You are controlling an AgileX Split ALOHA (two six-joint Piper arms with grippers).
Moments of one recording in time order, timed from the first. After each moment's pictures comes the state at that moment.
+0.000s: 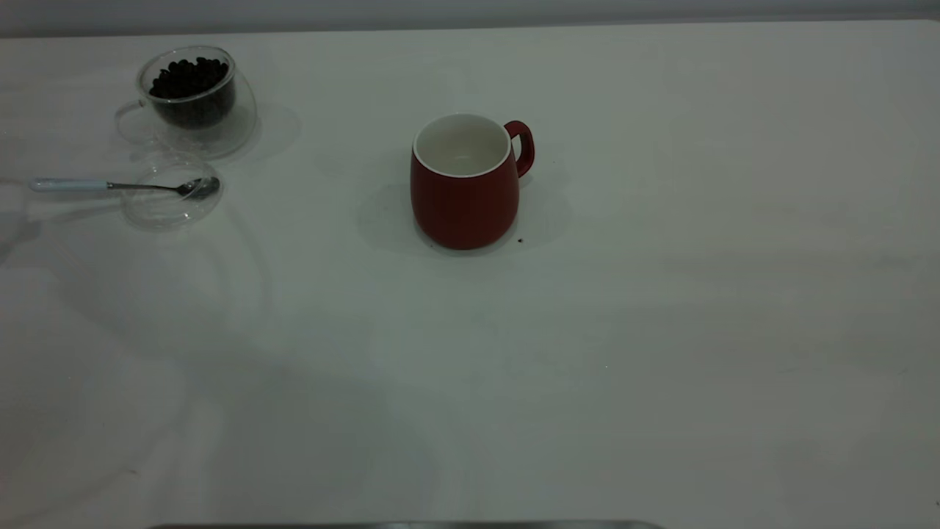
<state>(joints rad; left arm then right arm) 0.45 2.21 -1.27 -0.69 0.40 0.76 0.06 -0.02 -0.47 -0.10 1.13 0.00</state>
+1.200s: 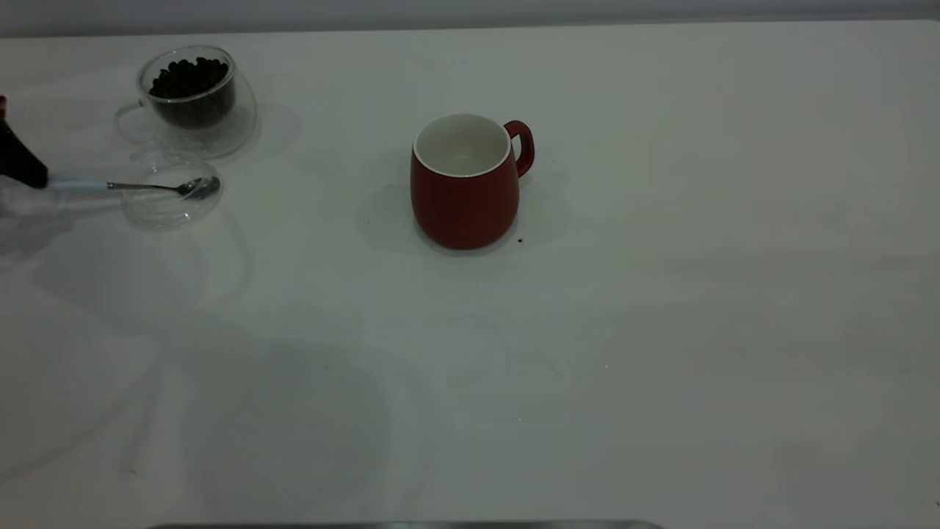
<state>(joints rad) 0.41 2.36 -1.35 -0.82 0.47 0.90 0.06 -0.02 -0.47 -0.10 1.13 0.00</state>
